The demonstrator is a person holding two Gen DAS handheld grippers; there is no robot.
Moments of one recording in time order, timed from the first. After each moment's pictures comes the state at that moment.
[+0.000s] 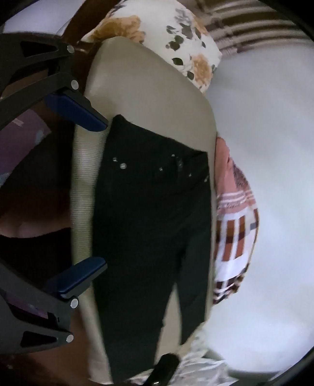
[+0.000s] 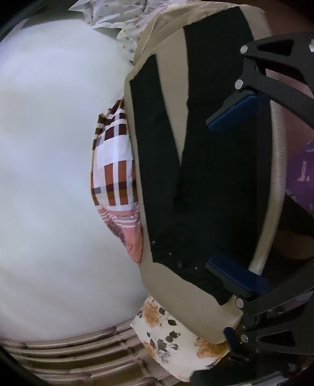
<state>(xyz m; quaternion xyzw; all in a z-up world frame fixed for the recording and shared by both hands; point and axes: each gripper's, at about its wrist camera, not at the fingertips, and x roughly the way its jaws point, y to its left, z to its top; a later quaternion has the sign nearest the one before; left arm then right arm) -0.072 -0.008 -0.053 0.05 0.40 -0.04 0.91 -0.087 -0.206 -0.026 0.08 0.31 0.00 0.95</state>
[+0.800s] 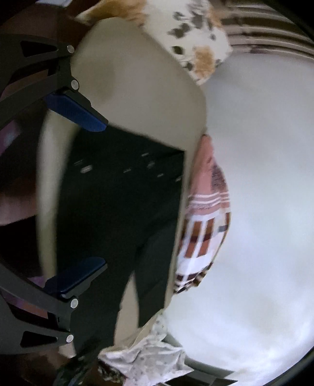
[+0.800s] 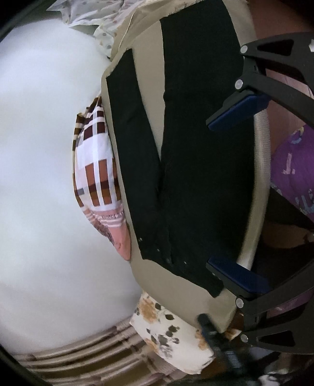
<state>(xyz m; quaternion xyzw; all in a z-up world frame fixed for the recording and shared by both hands) -0.021 0.063 -0.011 -0.05 0.34 -0.09 0.93 -0.088 -0.215 -0.045 0.13 0.35 0.01 0.93</state>
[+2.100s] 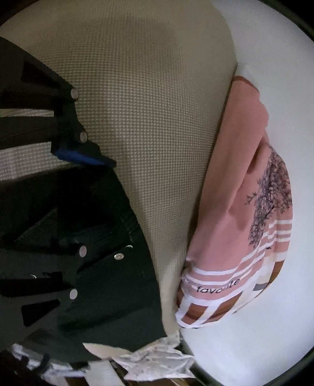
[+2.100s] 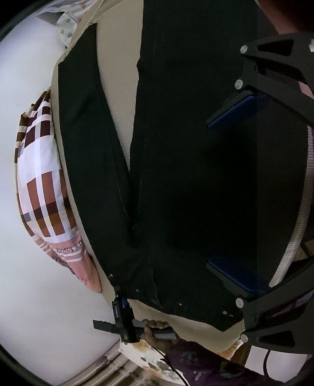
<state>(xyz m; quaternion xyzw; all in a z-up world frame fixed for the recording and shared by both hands) 0.378 0.129 -0.155 -0.04 0.51 -0.22 0.83 0.032 -0.239 -0.125 0.16 0.48 0.00 0.86</state>
